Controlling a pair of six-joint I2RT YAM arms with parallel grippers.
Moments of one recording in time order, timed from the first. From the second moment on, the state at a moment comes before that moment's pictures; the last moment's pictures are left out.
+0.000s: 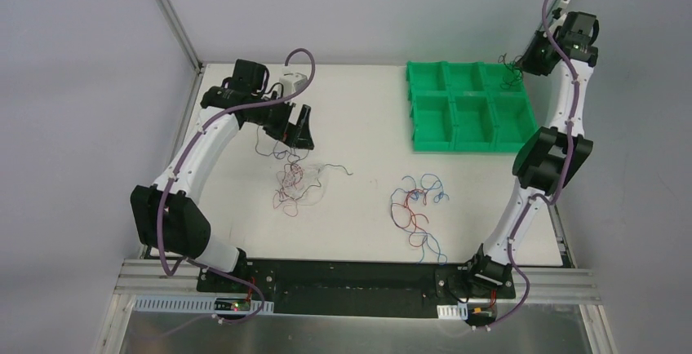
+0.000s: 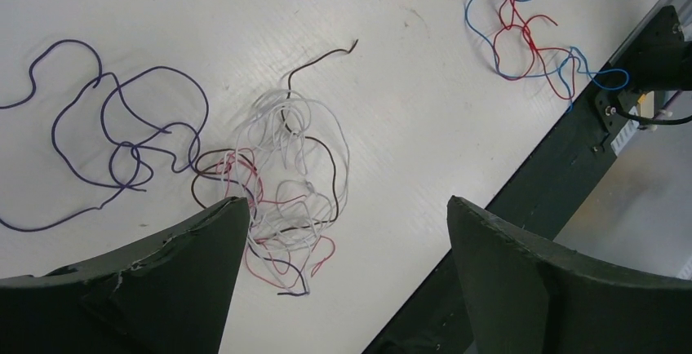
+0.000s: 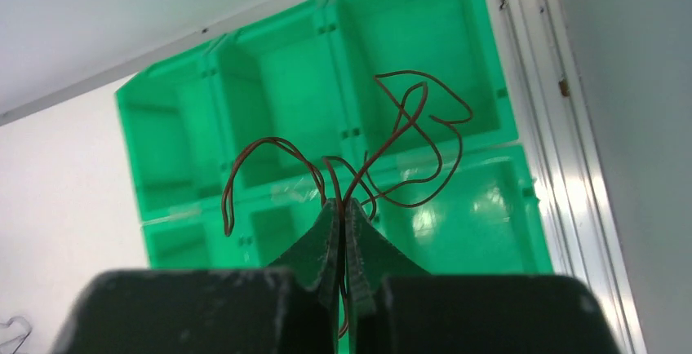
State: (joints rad) left arm -0.23 1.49 1.44 -0.91 0.62 0.18; right arm -0.32 2.17 2.33 -0.88 -0.31 0.14
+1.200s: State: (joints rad) left arm 0.26 1.98 1.74 -1.01 0.57 0.18; right arm 0.23 1.87 1.78 -0.79 -0.53 0.12
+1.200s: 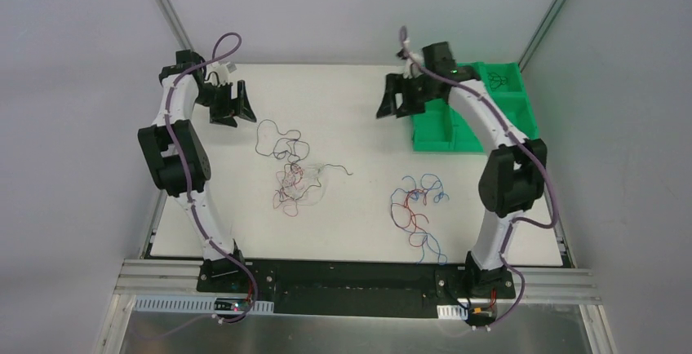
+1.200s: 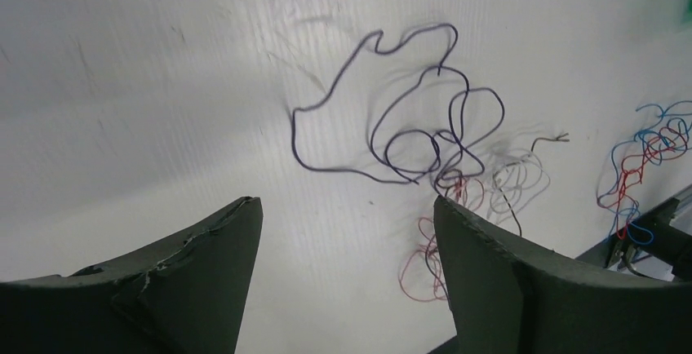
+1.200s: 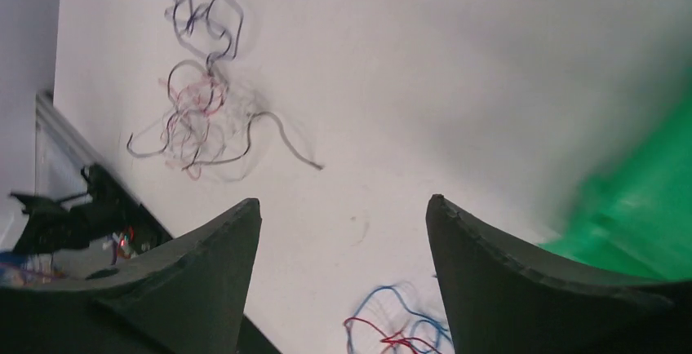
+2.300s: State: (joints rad) left arm 0.18 1.95 1.96 -0.93 0.73 0.02; right arm 0.78 2.17 1.65 -0.66 -0.31 -0.01
